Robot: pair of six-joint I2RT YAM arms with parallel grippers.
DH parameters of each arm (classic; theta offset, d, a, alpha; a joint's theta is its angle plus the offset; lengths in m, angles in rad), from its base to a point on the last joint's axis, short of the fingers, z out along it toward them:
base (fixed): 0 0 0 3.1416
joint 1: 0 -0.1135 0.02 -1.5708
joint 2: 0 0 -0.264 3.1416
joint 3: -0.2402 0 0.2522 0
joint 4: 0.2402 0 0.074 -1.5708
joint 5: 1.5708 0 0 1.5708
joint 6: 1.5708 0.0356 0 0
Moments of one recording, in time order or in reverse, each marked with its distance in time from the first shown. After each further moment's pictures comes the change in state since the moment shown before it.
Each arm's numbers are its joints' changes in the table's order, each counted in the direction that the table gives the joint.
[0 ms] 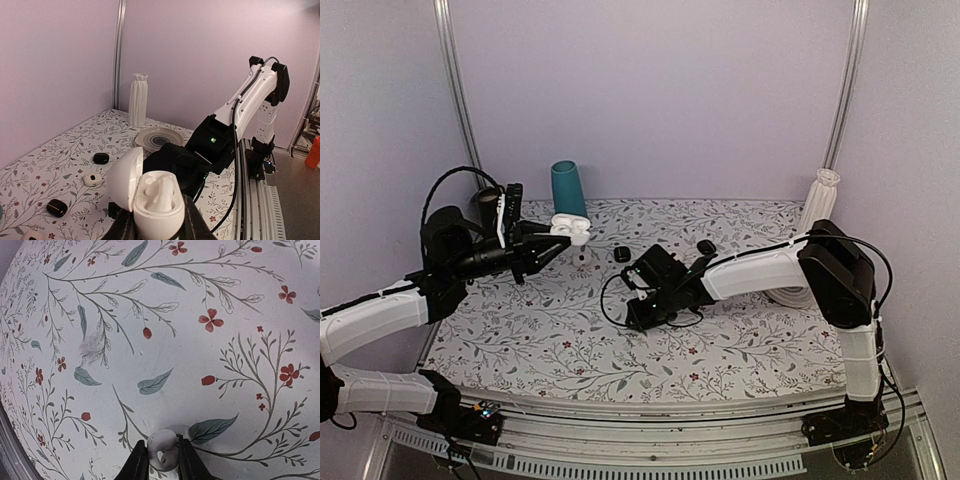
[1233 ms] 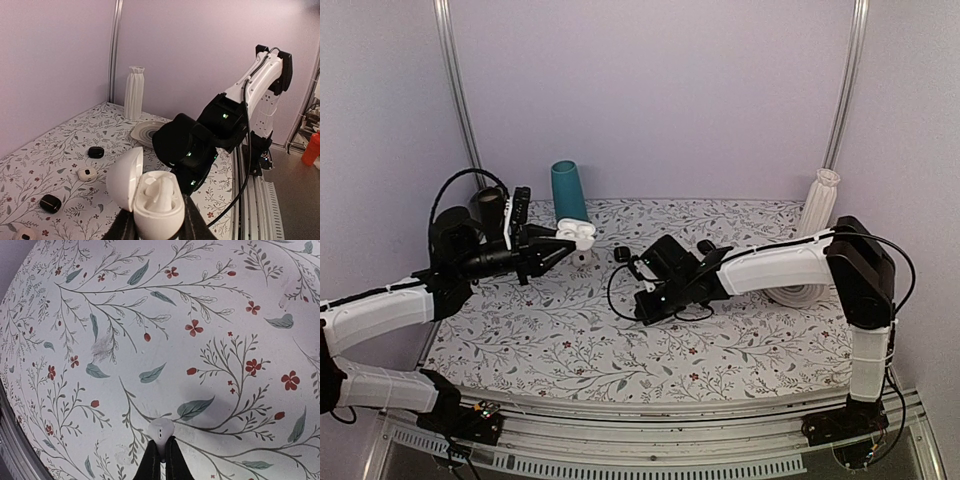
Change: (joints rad) left arm 0.000 -0.044 0.000 -0.014 0.028 -0.002; right arm 0.002 0.077 0.030 0.018 0.043 -0.024
